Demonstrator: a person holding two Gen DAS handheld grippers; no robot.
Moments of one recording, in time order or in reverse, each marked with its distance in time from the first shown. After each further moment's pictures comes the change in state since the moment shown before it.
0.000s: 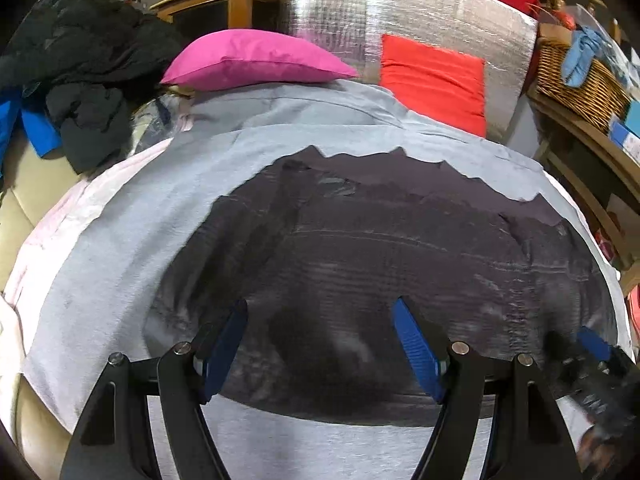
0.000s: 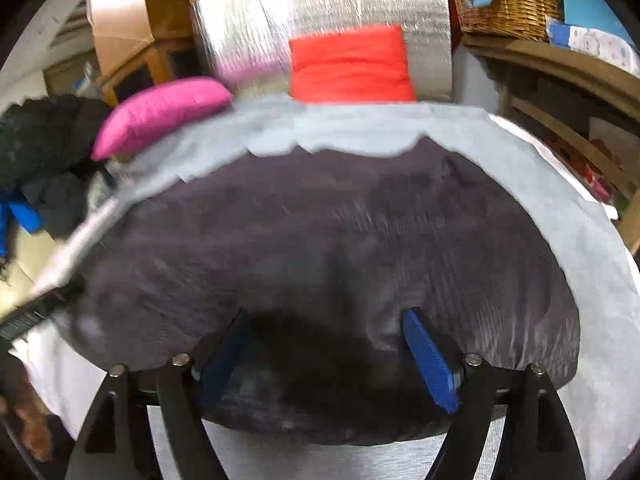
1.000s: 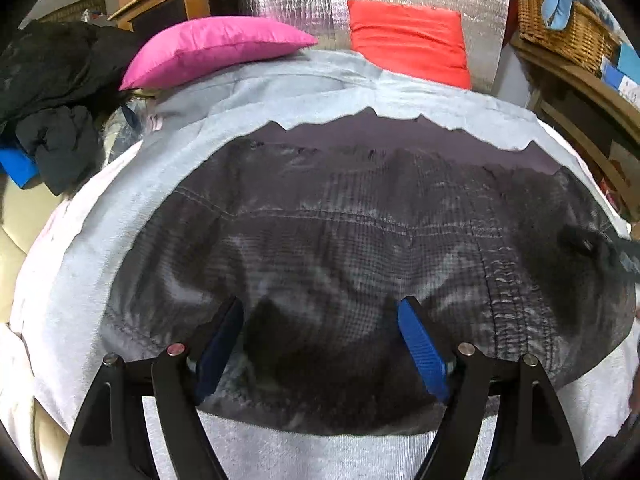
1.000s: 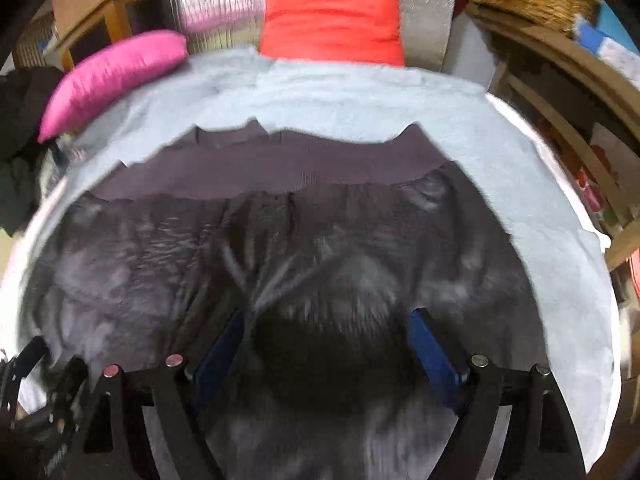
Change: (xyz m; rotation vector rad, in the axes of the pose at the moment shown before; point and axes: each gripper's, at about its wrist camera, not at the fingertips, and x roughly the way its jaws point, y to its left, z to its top) left arm 0.025 -0.039 0.000 0.112 0.102 0.031; right arm 0.018 -0.005 0.077 -0.019 0.169 -0.109
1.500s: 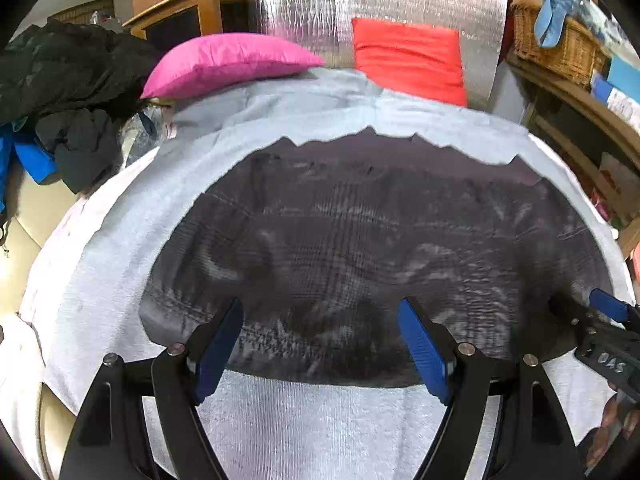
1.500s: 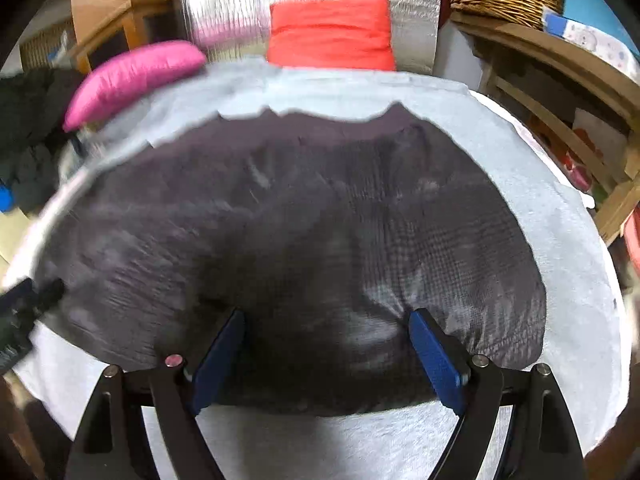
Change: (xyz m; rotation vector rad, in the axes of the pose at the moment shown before) left arm -0.050 0.012 -0.016 -0.021 -0.054 -0.016; right arm -0.037 -0.003 -0.072 0.025 -0.072 0.033
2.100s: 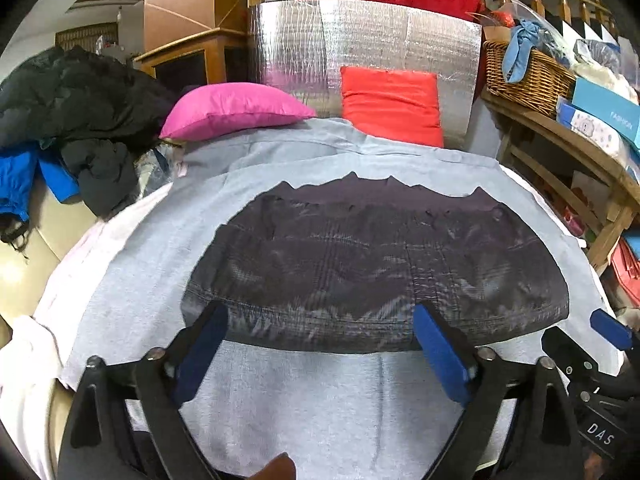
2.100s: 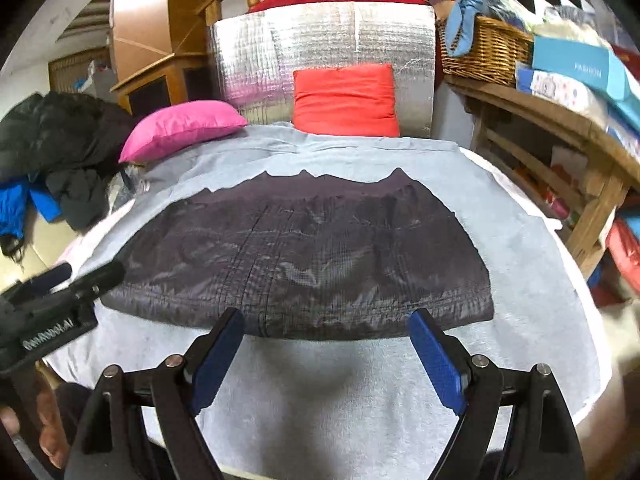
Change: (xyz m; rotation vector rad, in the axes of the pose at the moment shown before) left arm -0.086 0.003 -0.021 0.020 -0.152 -0.017; right arm -0.118 0.035 -0.052 -0.034 -0.200 0.002
